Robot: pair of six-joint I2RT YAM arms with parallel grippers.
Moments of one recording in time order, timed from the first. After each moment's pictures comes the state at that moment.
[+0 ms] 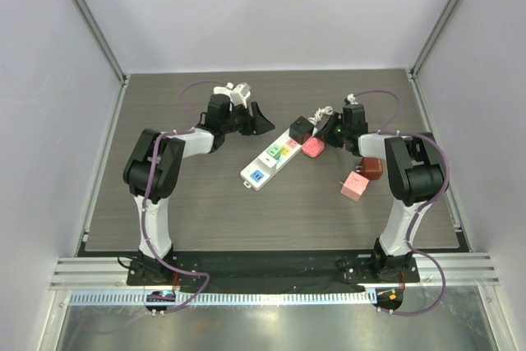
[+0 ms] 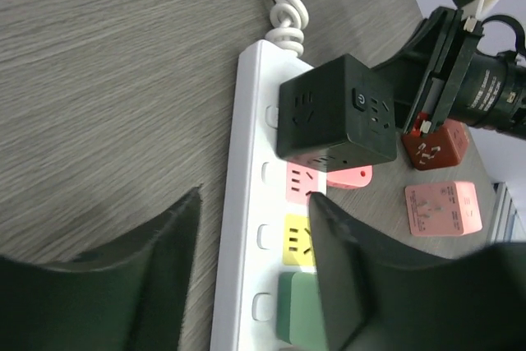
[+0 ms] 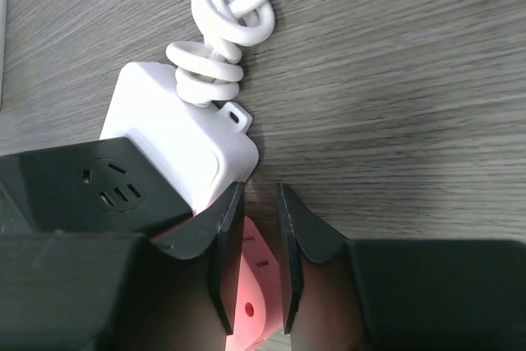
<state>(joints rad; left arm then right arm) -0.39 2.02 1.18 0.45 0.56 -0.51 0.16 1.88 0.97 0.23 -0.19 0.61</state>
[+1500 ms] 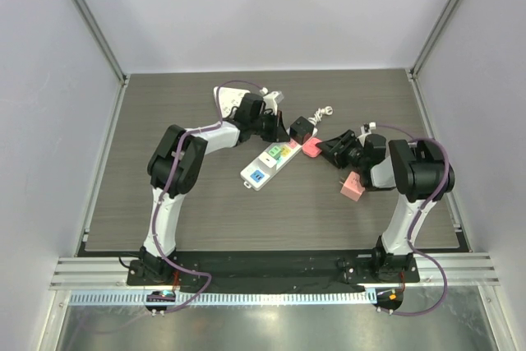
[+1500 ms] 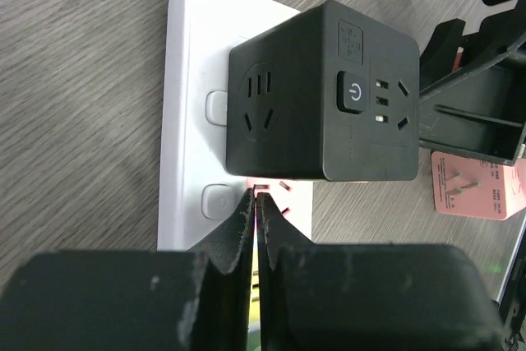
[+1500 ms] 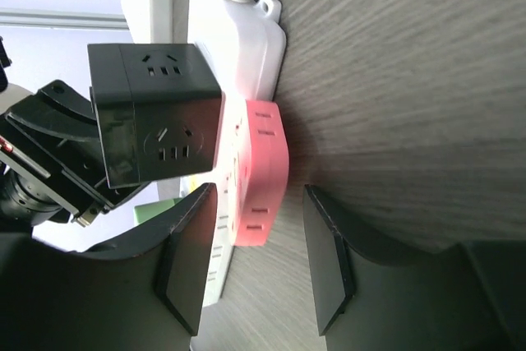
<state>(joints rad) -0.54 2.19 1.47 0.11 0.52 -0.37 0.02 1.89 0.53 0.95 -0.57 1.04</state>
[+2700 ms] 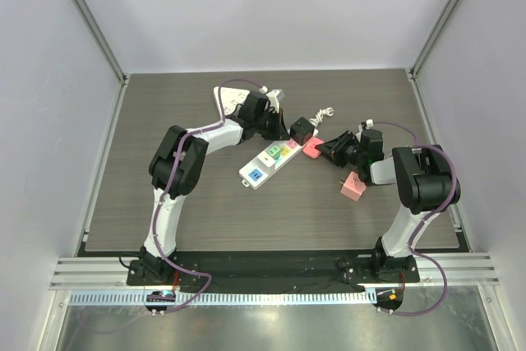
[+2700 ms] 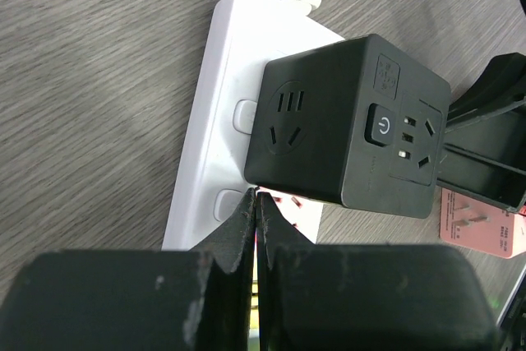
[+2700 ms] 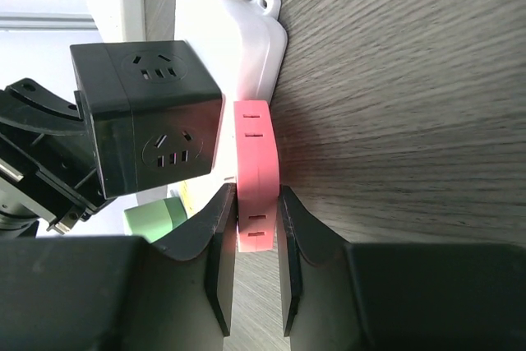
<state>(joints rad) -0.56 2.19 1.53 0.00 0.39 -0.42 0.06 1.79 0.58 0.69 -0.48 0.98</state>
